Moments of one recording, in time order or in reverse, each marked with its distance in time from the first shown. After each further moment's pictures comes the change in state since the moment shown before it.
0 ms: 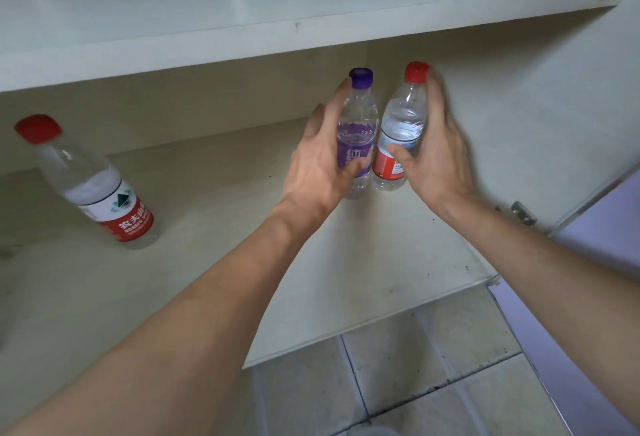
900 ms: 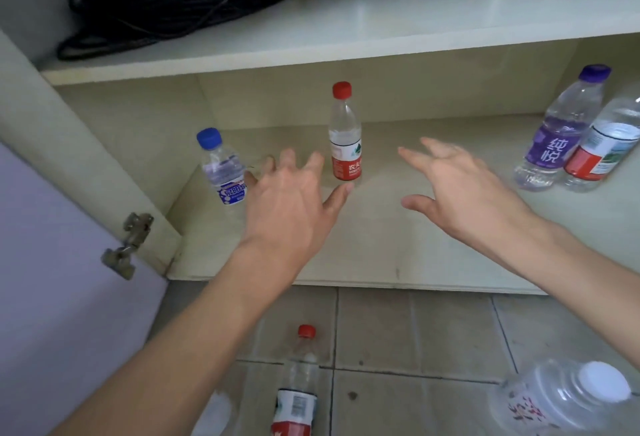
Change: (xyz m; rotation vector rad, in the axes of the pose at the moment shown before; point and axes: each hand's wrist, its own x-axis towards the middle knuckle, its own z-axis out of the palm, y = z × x) left_hand -0.244 -0.018 -0.265 0.974 0.115 -0.425; right_hand -0.157 -0.255 0.024 -0.308 -0.570 -0.474
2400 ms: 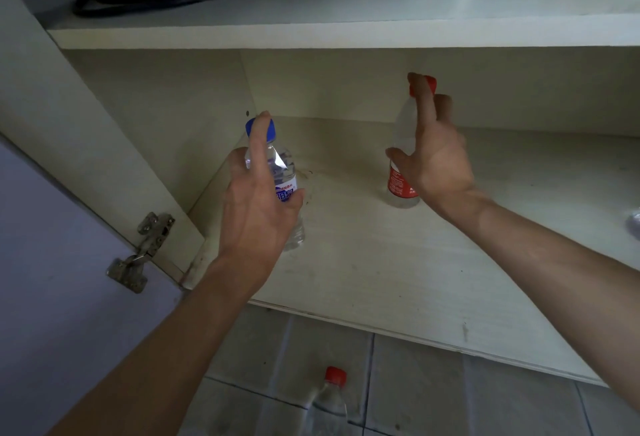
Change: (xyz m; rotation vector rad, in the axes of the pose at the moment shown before) left_hand 0.053 -0.118 0.090 -0.598 0.284 -0.289; right_hand 0.178 -0.047 0.106 0.439 0.318 -0.030
